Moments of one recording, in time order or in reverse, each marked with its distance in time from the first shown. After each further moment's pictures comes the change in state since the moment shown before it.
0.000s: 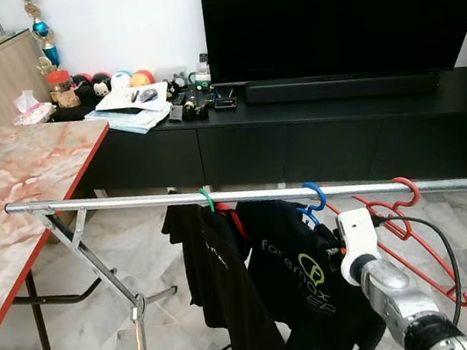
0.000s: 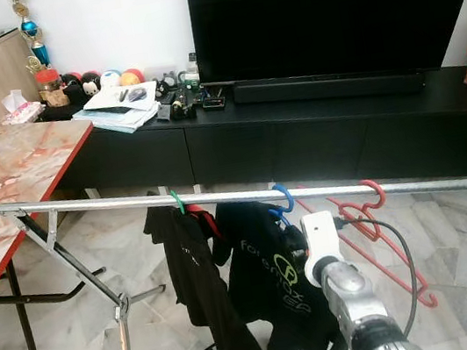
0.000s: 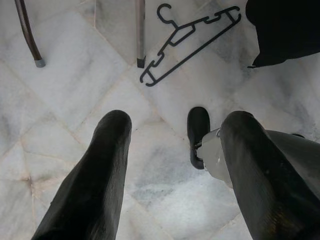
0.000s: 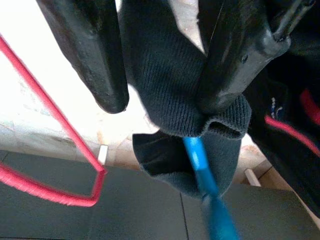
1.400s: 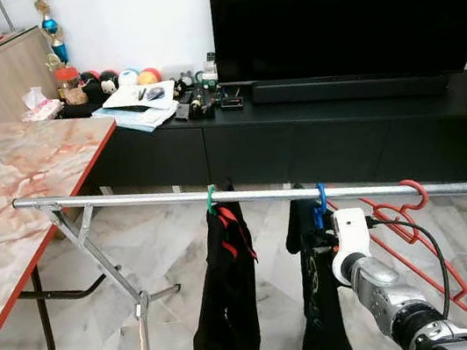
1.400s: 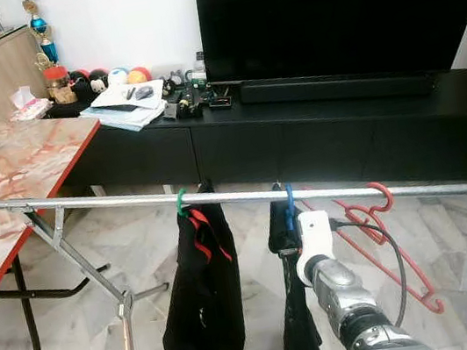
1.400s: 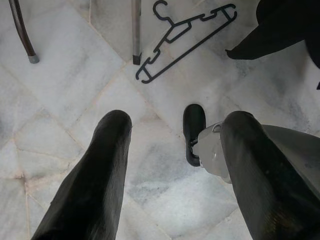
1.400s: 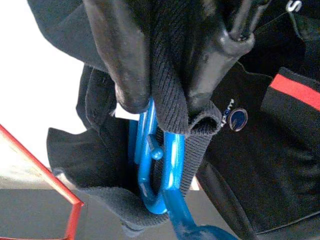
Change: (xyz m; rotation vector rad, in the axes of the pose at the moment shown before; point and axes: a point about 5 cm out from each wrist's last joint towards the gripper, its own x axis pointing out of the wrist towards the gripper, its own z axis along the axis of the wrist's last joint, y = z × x) left arm 0.000 -0.002 -0.001 0.010 0.005 -0.026; right arm 0.004 0.012 -0.010 0.135 0.077 -0.004
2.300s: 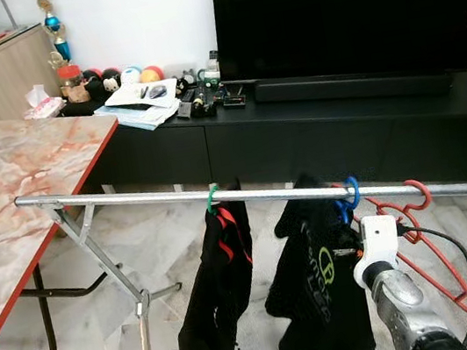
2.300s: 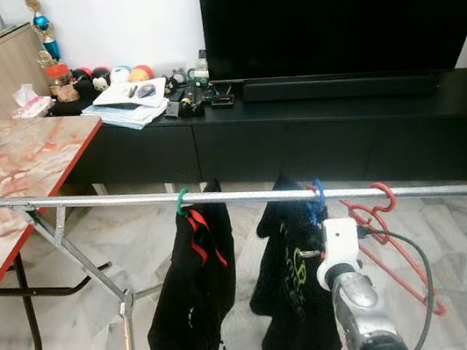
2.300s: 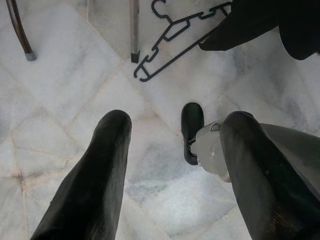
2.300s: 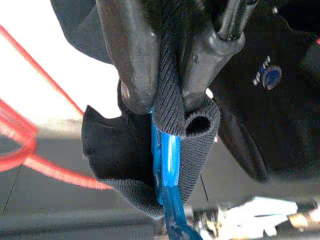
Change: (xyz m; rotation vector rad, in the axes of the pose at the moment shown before) left arm 0.001 -0.002 0.000 -0.003 0.003 -0.005; right arm -0.023 -0.025 -0.005 -0.026 -0.274 -0.071
